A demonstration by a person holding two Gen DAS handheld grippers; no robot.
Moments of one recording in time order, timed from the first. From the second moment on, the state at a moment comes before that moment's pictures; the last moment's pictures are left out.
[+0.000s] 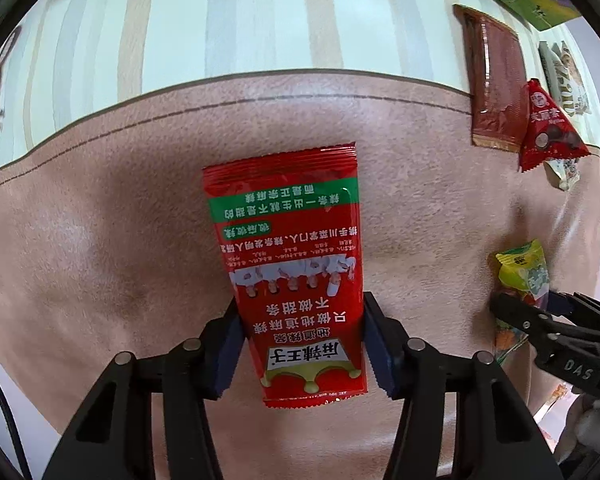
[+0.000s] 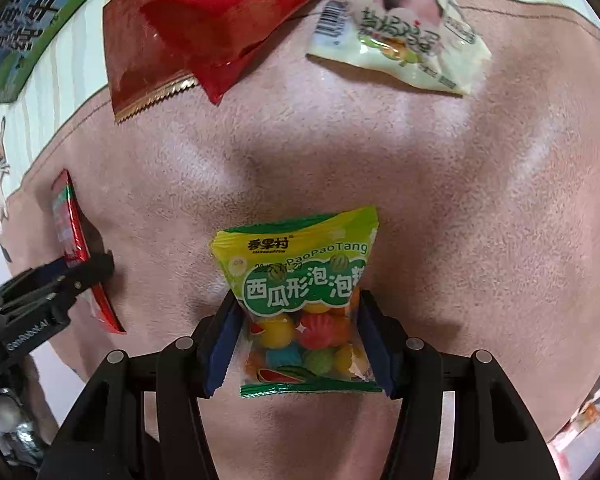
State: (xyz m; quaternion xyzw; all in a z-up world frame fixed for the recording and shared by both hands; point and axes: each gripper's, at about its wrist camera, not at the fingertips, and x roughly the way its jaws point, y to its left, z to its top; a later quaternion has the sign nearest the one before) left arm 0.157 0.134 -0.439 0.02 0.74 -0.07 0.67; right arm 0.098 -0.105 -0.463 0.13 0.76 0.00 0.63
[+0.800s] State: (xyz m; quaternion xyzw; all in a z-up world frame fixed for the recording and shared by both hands) left arm 0.154 0.138 -0.374 0.00 0.70 -0.11 0.70; right arm 0.076 -0.092 -0.397 0.13 0.72 0.03 0.68
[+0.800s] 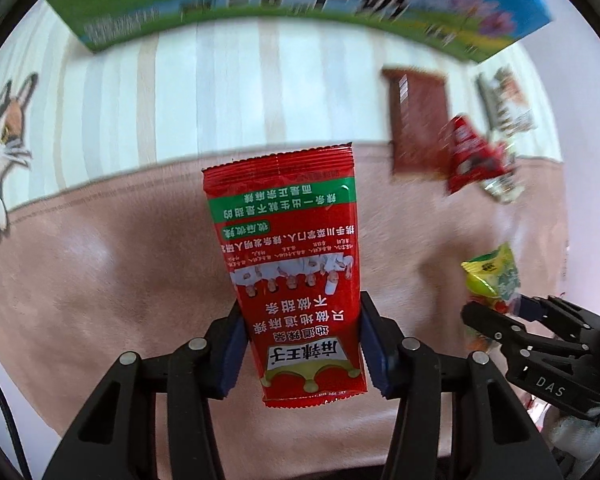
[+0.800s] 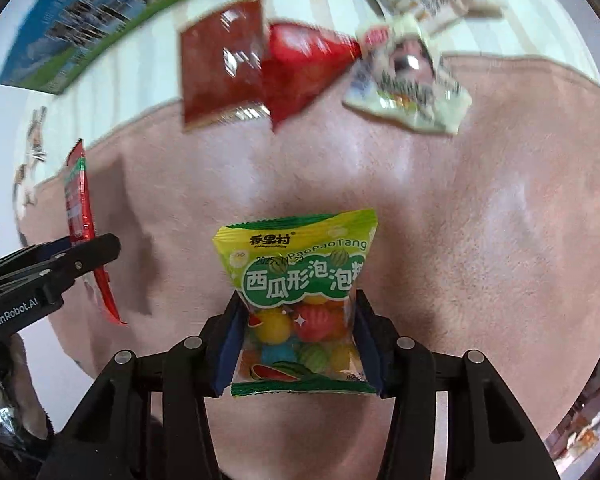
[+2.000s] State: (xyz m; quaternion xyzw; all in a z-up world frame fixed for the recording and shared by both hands) left arm 0.389 0.057 -0.256 -0.02 0.67 -0.15 0.72; right arm 0.299 -0.119 -0.232 0.16 0.57 0.05 0.80
